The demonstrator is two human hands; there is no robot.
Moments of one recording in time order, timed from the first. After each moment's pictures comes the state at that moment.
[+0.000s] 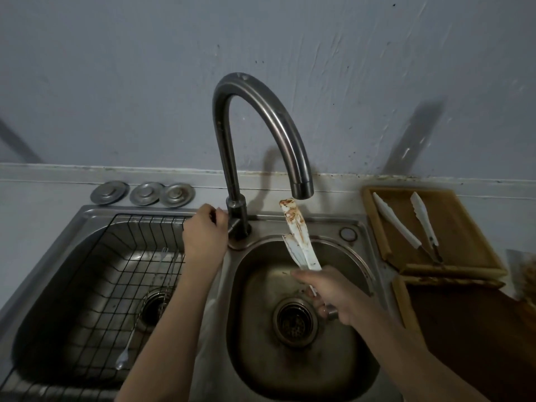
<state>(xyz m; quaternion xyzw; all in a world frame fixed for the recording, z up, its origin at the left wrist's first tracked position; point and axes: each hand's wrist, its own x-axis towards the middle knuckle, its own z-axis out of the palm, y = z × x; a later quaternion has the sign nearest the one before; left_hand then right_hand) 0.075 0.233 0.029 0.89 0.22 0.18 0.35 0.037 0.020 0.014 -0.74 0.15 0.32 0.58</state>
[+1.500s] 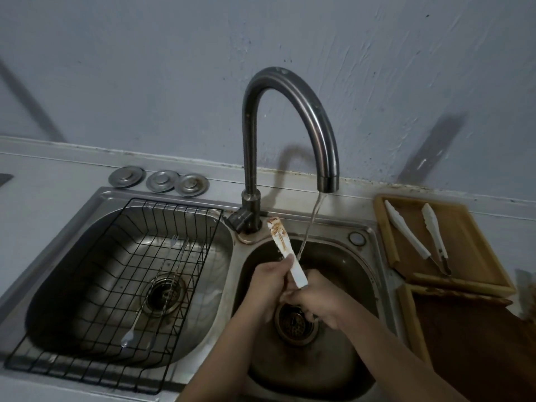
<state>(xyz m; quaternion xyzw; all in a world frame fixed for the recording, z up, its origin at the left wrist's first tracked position) 0.014 0.154 -0.004 0.58 0.23 -0.14 0.77 0.033 0.042 -0.009 -0.77 0.06 0.37 0.51</state>
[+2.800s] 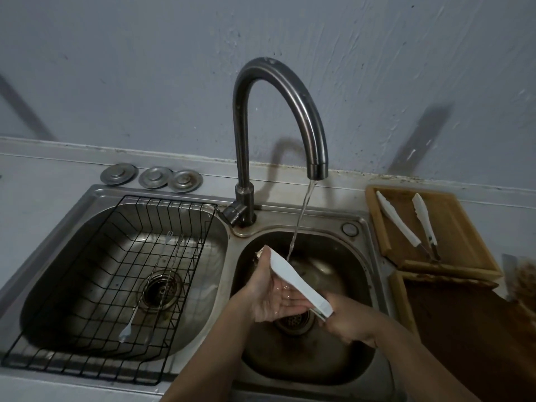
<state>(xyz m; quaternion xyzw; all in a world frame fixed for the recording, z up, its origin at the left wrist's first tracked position) 0.012 0.163 -0.029 0.42 0.24 -0.41 0.78 -0.001 -0.015 -0.001 -0.83 -0.03 0.44 0.36</state>
